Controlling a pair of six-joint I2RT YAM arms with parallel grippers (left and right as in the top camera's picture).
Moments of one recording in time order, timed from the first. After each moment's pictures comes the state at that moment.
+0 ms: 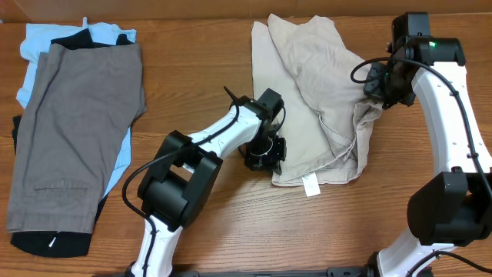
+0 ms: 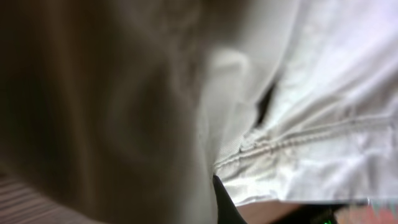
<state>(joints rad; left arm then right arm) -0.61 2.18 1.52 -0.93 0.54 -0.54 -0.03 1.86 1.76 -1.22 0.03 0.33</state>
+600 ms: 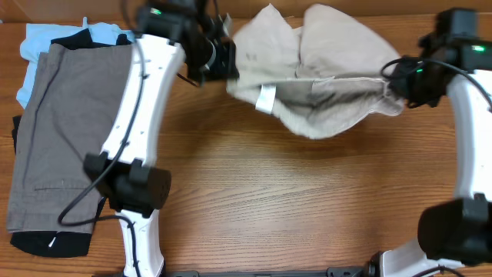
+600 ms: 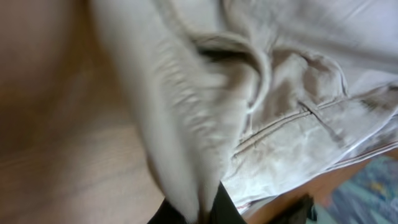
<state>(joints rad) -0.26 2.14 2.47 -1.50 0.47 -0.25 -0.18 1.74 1.84 -1.29 -0.16 0.31</state>
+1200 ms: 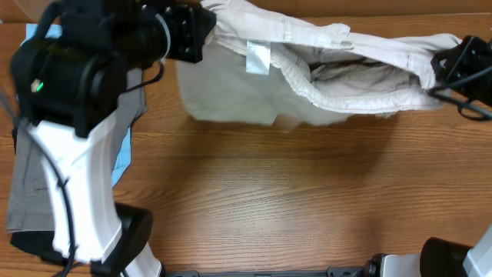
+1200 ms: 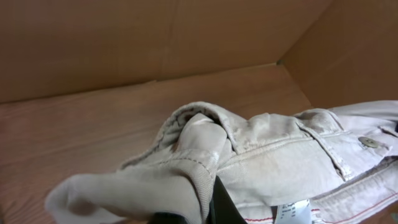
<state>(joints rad) -0.26 1.85 2.80 -1.50 0.34 -0.23 -0.24 1.59 2.35 -1.62 -0.34 0.25</state>
